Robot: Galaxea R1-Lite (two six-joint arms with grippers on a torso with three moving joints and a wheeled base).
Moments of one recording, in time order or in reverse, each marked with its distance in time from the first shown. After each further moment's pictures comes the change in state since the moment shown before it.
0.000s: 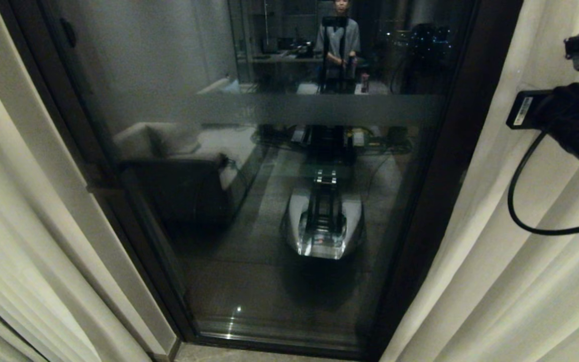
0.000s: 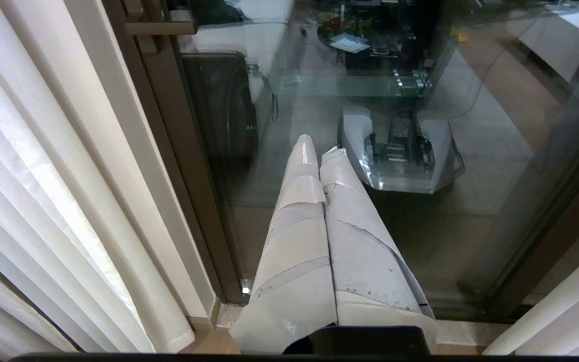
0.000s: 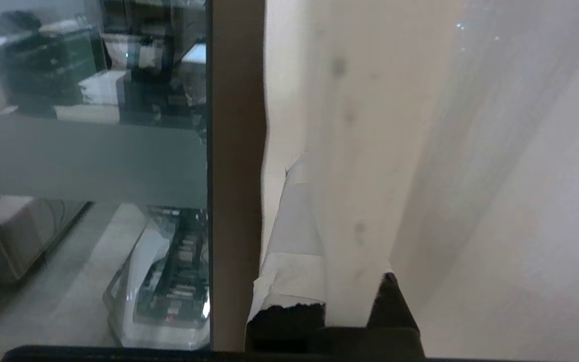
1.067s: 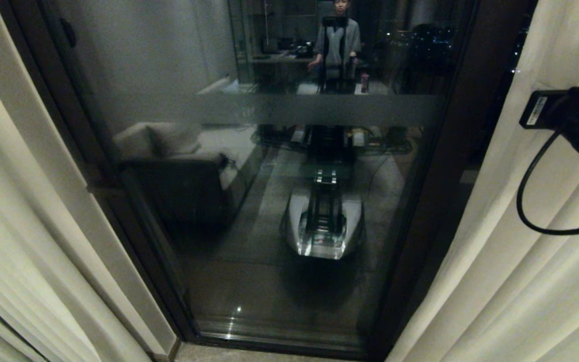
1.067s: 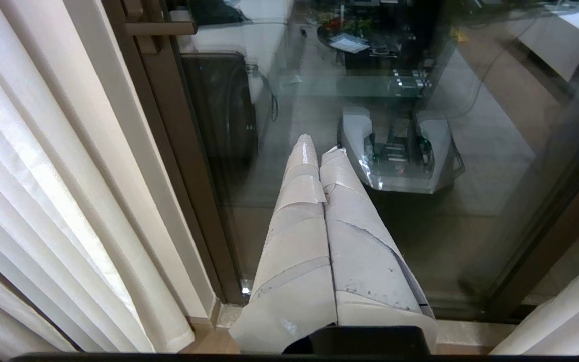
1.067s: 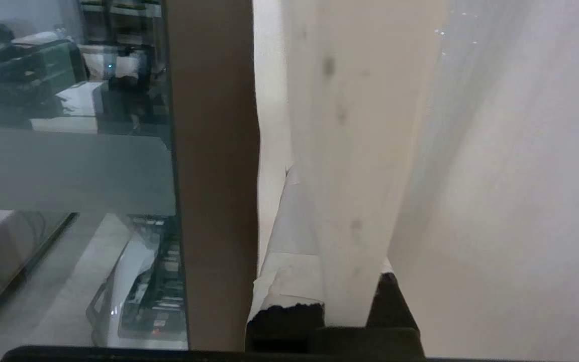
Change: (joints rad) left arm 0.000 0.000 0.000 0.000 0.000 0.000; right arm -0.044 -0.012 0.034 -0.043 0.000 0.005
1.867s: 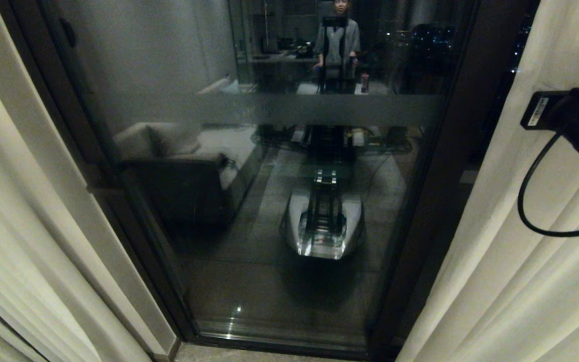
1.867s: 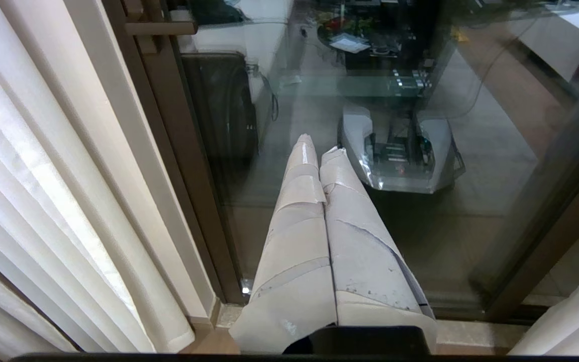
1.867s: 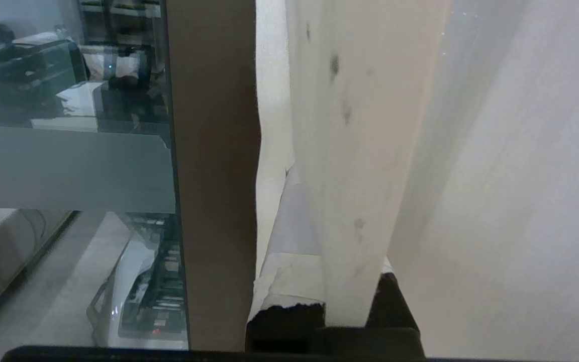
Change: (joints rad) left arm 0.000 0.000 0.000 0.000 0.000 0.000; right arm -0.001 -0.006 0.008 -0.003 0.000 0.002
